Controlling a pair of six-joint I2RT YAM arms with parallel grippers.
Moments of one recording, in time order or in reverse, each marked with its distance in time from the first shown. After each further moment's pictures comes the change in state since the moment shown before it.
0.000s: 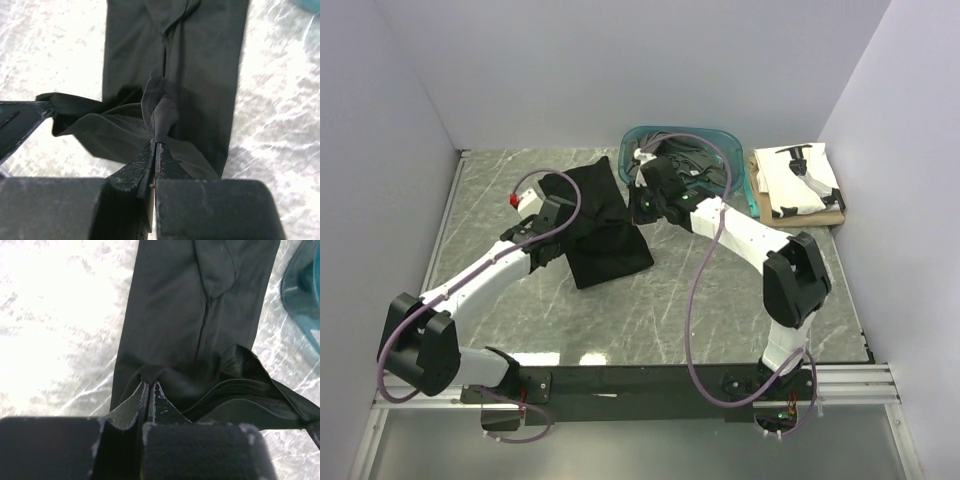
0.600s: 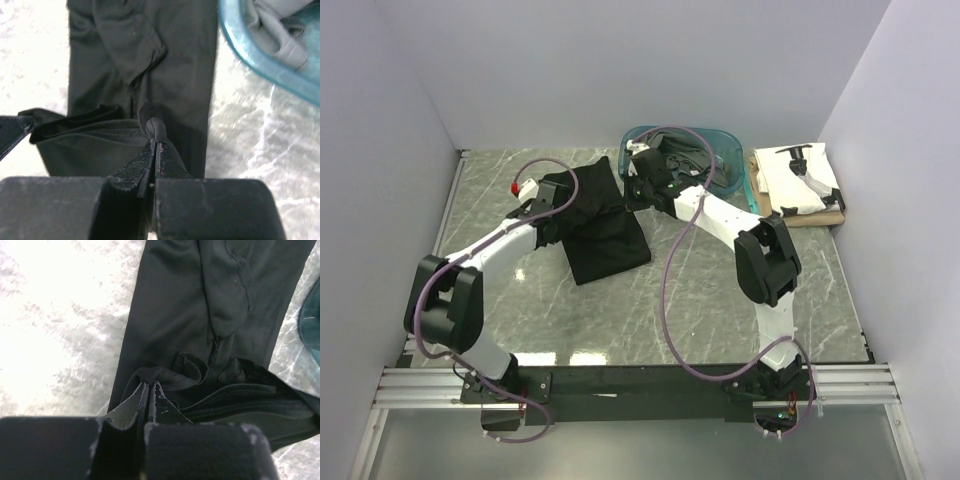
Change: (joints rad) left arm 0.149 0.230 0.091 0.123 0.116 0.085; right arm -0.039 0.238 0.202 0.048 0.060 -0.075
